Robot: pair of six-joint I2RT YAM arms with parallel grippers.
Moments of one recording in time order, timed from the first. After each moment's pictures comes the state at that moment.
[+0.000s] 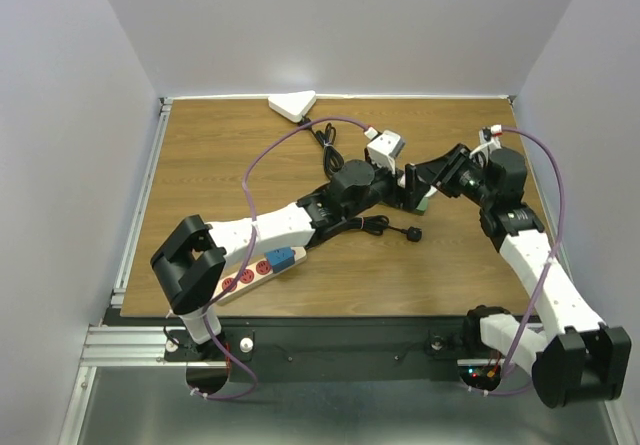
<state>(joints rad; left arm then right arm) -1.02 1.69 1.22 0.38 -0.07 -0.40 0.09 0.98 0.77 -0.05 -0.41 0.82</state>
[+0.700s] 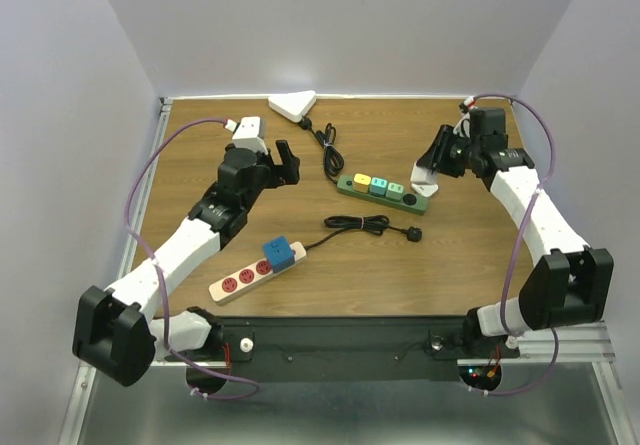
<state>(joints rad) -0.52 1.19 0.85 0.07 -0.17 -0.39 0.09 1.39 1.21 -0.47 -0.29 0.44</state>
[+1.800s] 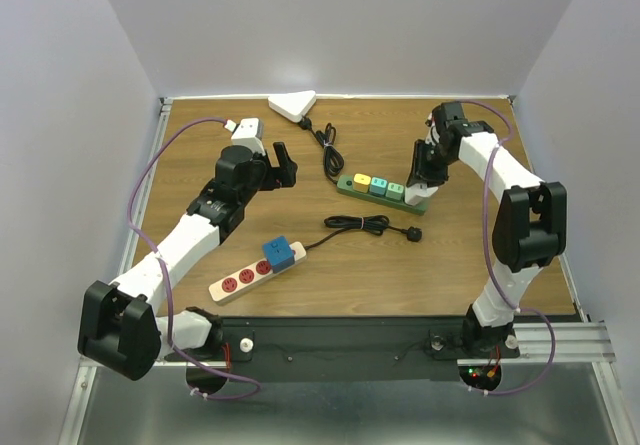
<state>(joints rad) -0.43 1.19 0.84 0.00 -0.07 -0.39 0.15 1.81 1.48 -0.83 -0.22 0.30</state>
